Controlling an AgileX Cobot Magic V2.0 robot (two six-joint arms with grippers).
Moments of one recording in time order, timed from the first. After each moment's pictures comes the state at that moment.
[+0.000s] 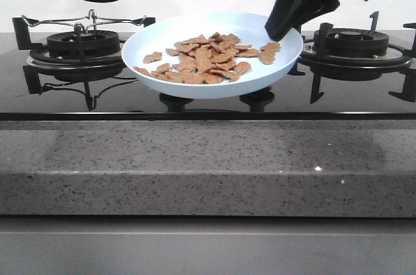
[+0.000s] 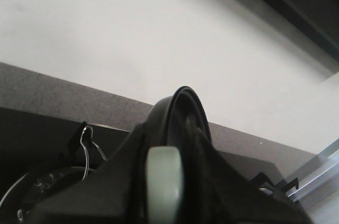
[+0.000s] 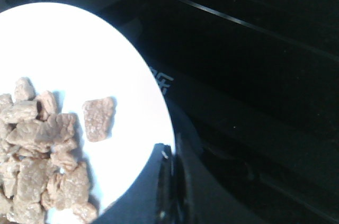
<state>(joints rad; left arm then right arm) 0.25 1.58 -1.24 -1.74 0.79 1.21 0.30 1.61 -1.27 0.48 0.64 -0.36</state>
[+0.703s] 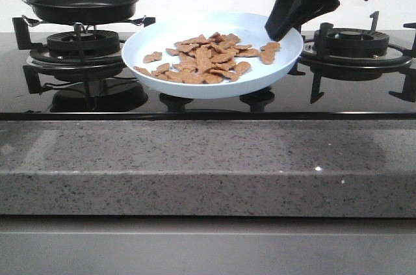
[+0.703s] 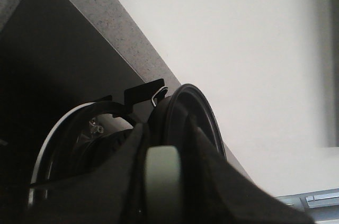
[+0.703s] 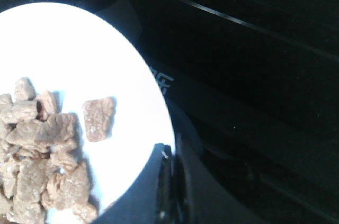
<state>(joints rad) 0.31 1.84 -1.25 -1.81 0.85 0.96 0.30 1.61 -1.27 0.48 0.64 -0.36</state>
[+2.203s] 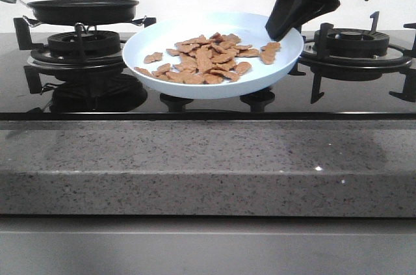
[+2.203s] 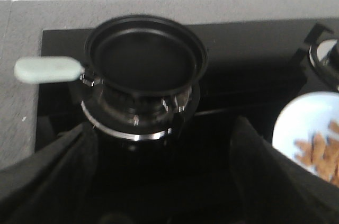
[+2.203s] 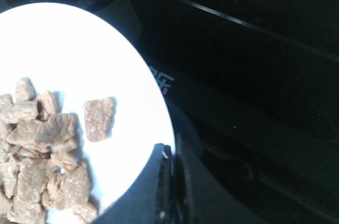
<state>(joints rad) 0.01 1.03 -1.07 -0.53 0.69 0.46 0.30 1.61 -1.27 0.48 0.64 -0.36</state>
